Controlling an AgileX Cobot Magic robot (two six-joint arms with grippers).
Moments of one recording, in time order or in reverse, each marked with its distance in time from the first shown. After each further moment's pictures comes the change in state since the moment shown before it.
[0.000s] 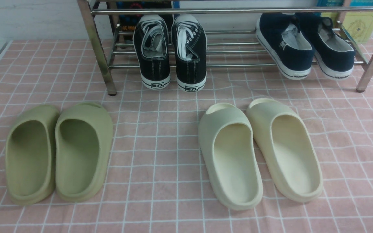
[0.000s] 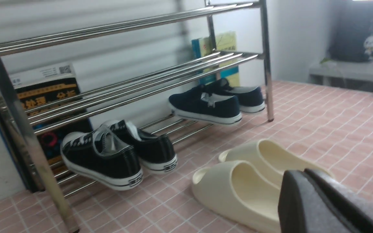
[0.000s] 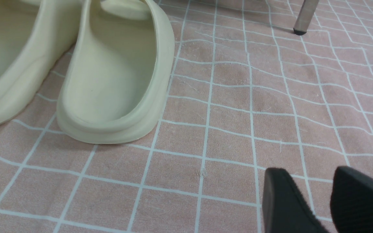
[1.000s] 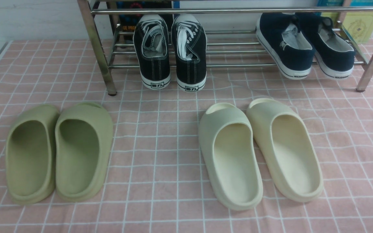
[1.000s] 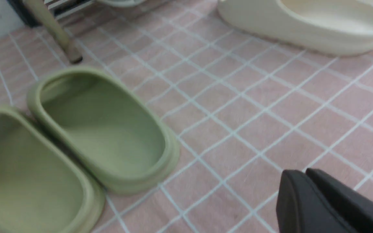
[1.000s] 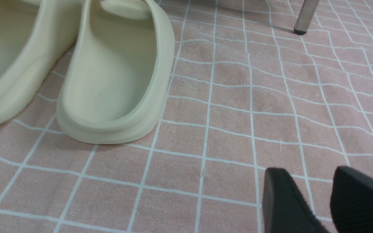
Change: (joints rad) right arm 0.000 0.000 0.000 0.000 0.000 0.000; left arm 0.136 0.000 0.449 0.094 -0.013 0.004
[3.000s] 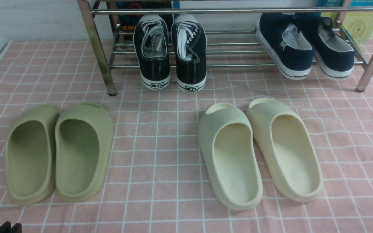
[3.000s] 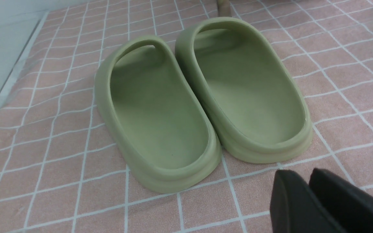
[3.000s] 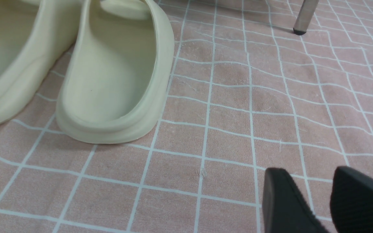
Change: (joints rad) right arm 0.000 0.000 -0.001 0.000 0.000 0.000; left arm 0.440 0.000 0.114 -0.060 -0.223 0.003
